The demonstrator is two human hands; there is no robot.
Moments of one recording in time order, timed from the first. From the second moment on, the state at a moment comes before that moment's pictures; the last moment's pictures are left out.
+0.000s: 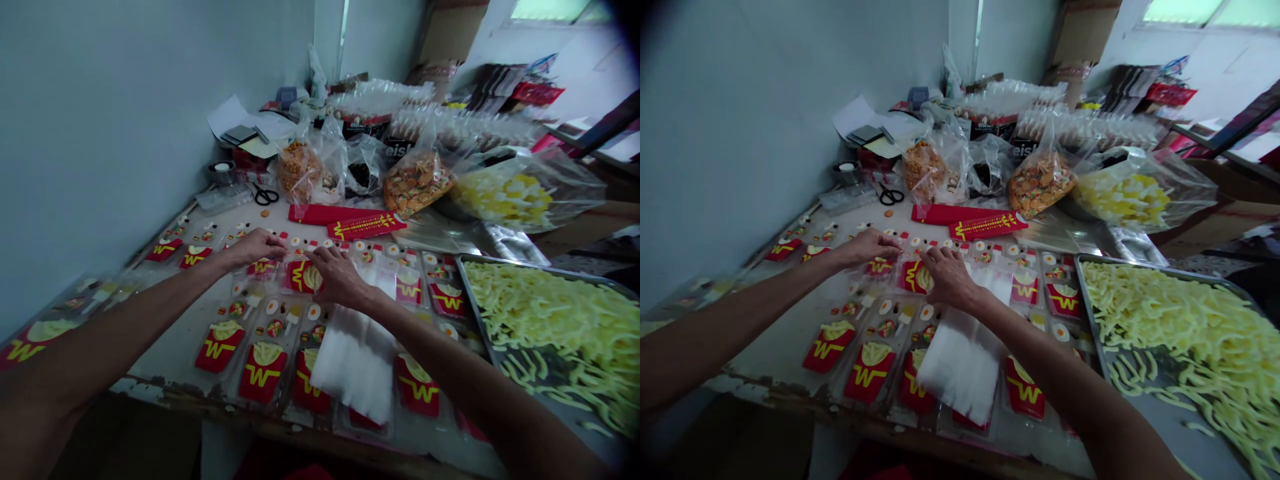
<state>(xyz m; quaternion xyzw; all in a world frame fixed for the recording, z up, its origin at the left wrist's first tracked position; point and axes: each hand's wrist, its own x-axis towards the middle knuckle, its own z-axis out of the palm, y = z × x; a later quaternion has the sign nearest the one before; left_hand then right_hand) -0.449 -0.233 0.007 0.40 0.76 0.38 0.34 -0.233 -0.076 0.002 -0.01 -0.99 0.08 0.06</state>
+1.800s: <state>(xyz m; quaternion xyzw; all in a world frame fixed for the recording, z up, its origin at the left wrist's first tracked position) -0.326 -0.256 0.018 0.30 0.87 0.39 0.03 -0.207 -0.112 -0.011 -0.21 -0.66 0.72 0.04</state>
